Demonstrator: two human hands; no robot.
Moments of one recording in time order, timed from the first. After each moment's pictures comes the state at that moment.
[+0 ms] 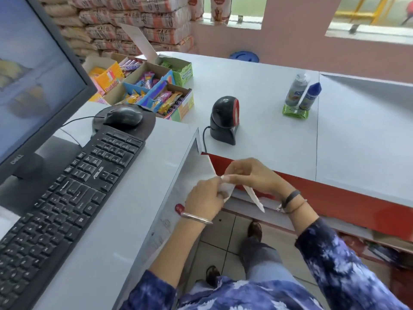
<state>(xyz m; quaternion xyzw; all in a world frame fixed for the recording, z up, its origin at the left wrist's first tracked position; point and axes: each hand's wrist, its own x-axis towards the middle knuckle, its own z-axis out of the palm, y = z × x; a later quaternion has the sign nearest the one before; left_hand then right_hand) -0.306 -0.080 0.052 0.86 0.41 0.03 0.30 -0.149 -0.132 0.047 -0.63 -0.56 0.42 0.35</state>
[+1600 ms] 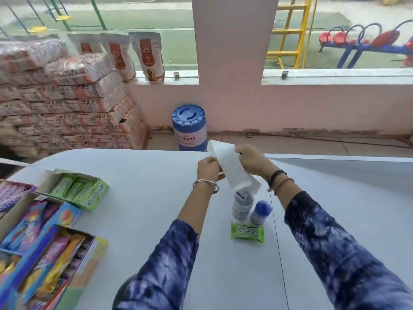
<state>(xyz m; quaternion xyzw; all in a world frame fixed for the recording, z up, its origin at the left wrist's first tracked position) 0.182 0.155 0.056 0.53 0.42 0.16 0.72 0.283 0.066 0.076 -0.82 -0.42 0.23 0.33</state>
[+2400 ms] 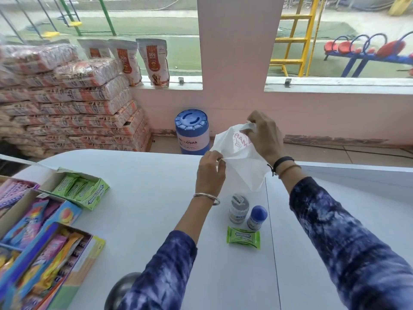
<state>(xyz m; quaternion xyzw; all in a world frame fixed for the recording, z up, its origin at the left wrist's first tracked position) 0.171 0.136 0.068 0.84 0.28 0.32 0.34 0.315 0.066 0.120 -0.84 -0.40 -0.11 0.37</state>
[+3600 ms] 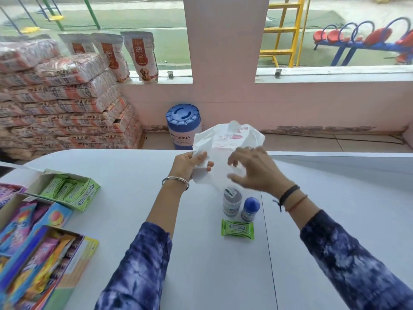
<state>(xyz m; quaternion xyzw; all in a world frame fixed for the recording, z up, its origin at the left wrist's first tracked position) 0.155 0.184 0.061 0.53 0.31 0.13 0.78 0.270 0.006 0.081 -0.80 -0.57 0.00 0.18</state>
